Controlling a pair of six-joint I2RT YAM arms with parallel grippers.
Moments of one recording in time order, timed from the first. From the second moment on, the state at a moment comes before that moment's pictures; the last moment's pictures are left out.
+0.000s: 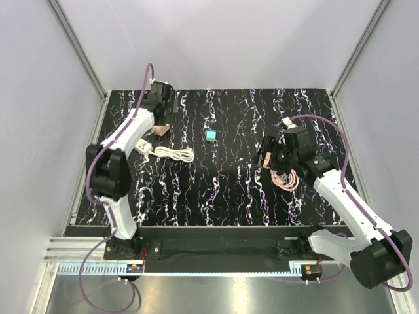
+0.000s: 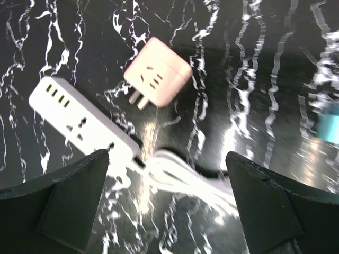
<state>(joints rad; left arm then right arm) -0.28 1.83 1.61 -0.66 -0.31 -0.23 0.39 1.08 0.95 -0.62 -0.11 0.58</state>
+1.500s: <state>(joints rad) -0.16 2.28 1.95 -0.77 -0.11 -0.10 0.39 1.04 1.00 -0.63 -0.16 0.54</state>
